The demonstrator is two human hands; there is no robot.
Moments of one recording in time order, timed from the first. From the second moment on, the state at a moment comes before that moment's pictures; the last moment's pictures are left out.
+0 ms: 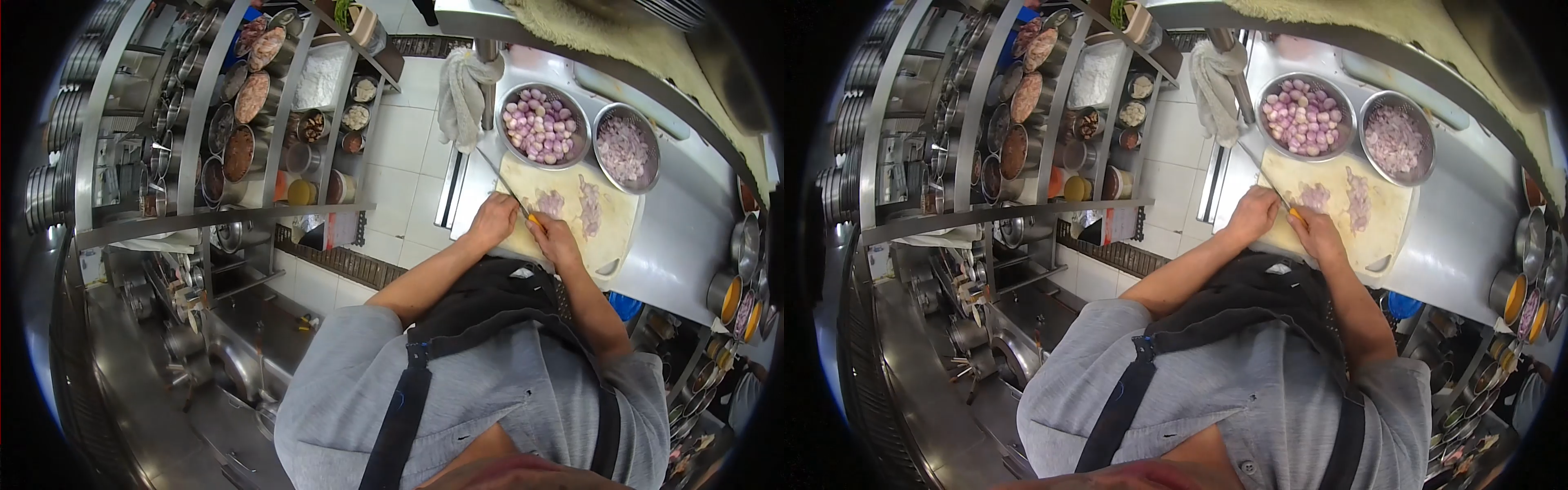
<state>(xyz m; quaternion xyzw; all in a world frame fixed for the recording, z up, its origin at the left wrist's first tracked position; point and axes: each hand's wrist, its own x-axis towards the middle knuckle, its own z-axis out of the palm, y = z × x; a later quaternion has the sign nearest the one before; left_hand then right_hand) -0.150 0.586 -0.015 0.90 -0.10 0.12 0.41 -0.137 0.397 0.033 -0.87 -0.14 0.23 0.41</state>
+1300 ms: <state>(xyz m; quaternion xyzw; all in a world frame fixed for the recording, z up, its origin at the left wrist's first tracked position) -0.131 0.589 0.019 0.91 -0.32 0.04 0.26 -0.236 0.189 0.094 -0.98 -0.14 0.03 0.12</state>
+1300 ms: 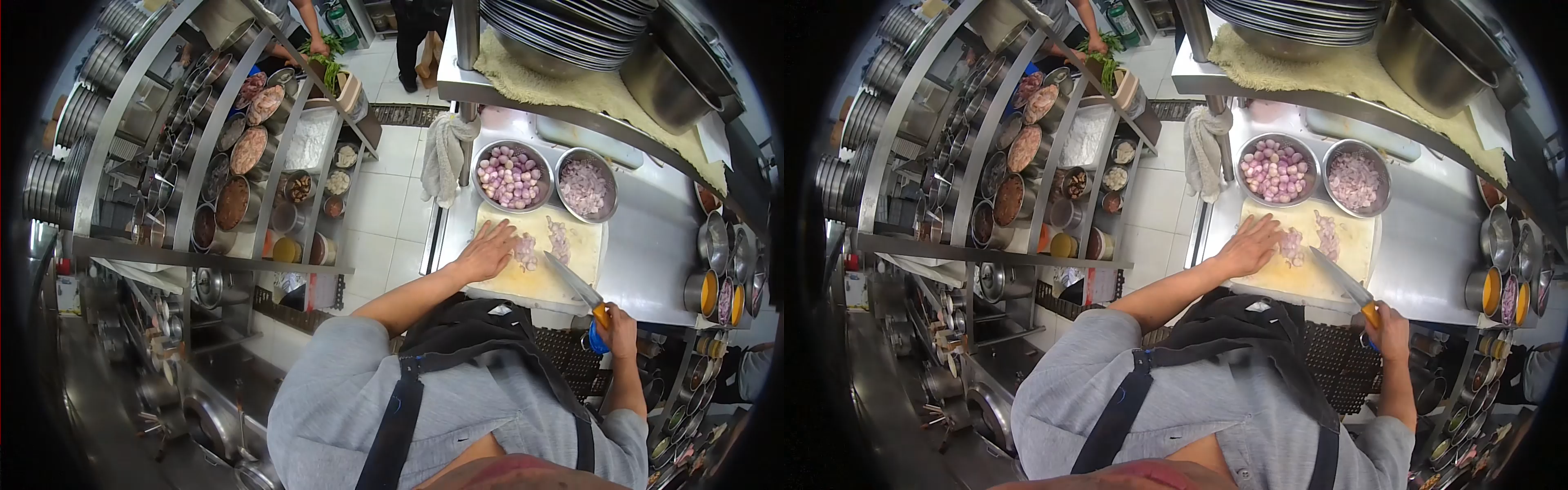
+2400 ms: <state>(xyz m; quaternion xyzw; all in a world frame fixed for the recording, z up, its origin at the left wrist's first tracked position) -0.408 0.778 -0.122 0.91 0.20 -0.34 0.15 -0.219 0.229 0.028 -0.96 -0.15 -0.01 0.23</state>
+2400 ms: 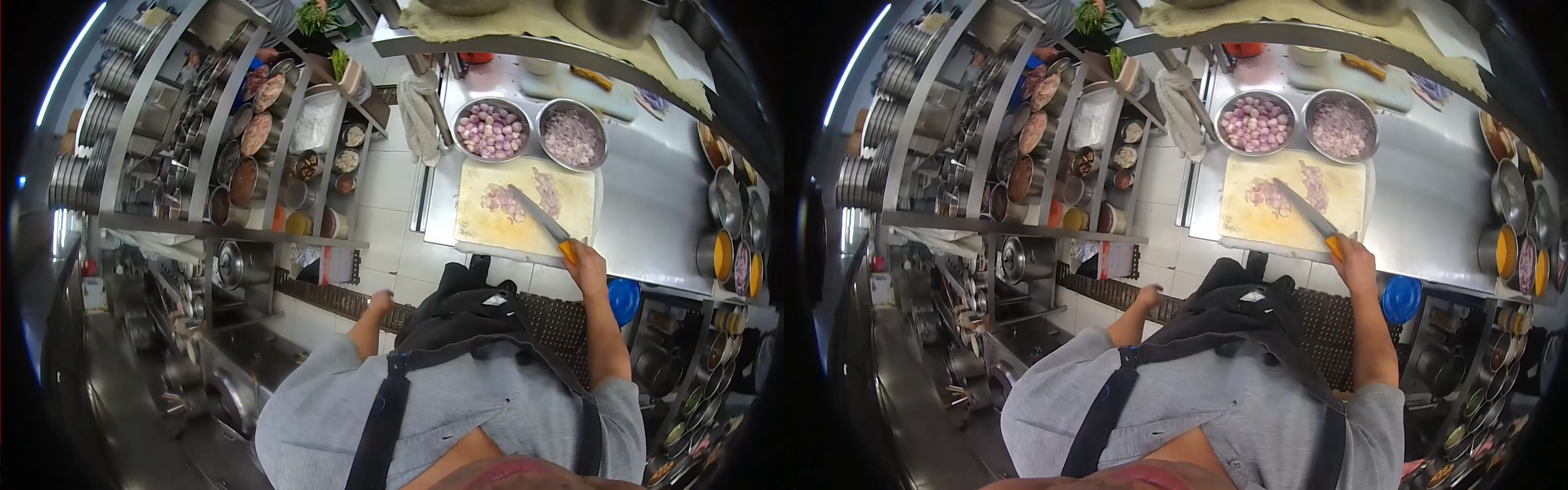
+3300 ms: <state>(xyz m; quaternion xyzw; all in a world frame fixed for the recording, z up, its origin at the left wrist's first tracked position) -0.282 1.084 -0.190 0.85 0.28 -0.24 0.37 -0.178 0.718 0.373 -0.50 -0.57 -0.28 0.59</state>
